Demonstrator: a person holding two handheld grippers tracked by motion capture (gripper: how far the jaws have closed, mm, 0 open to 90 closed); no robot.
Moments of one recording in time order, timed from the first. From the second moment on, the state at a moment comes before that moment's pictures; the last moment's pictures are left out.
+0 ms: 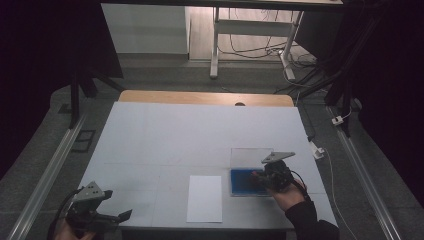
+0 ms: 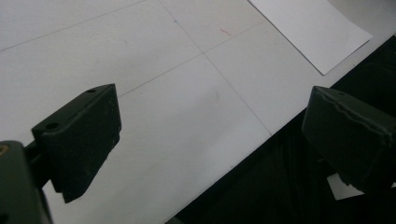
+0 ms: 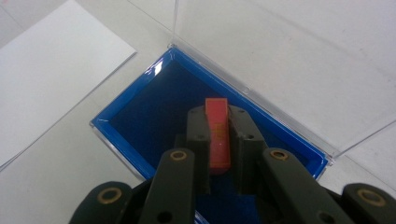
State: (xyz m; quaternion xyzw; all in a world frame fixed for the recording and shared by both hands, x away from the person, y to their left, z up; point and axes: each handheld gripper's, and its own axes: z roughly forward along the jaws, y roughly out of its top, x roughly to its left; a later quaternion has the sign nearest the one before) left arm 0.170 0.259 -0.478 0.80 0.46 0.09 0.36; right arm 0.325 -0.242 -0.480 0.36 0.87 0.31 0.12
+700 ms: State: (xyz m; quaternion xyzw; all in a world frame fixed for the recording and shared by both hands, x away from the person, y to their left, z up) left arm 0.169 0.259 -0.478 0.80 0.46 0.09 0.36; right arm 0.316 -0.233 -0.471 0.33 0.87 0.33 0.12
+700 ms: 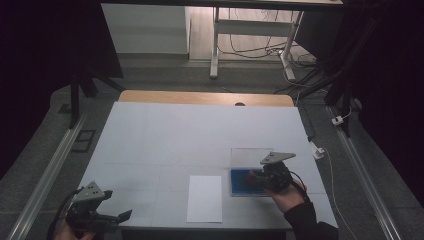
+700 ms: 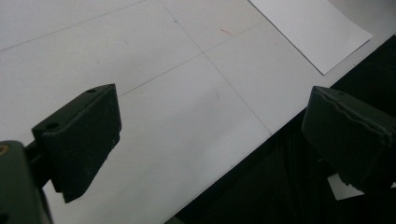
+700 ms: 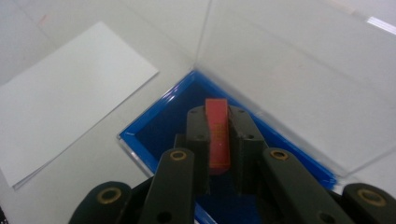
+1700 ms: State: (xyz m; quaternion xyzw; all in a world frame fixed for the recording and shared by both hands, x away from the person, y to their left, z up) left arm 0.169 0.258 -0.479 0.80 0.46 0.10 0.36; right arm 0.309 -0.213 -0.481 0.31 0.90 0.27 0.17
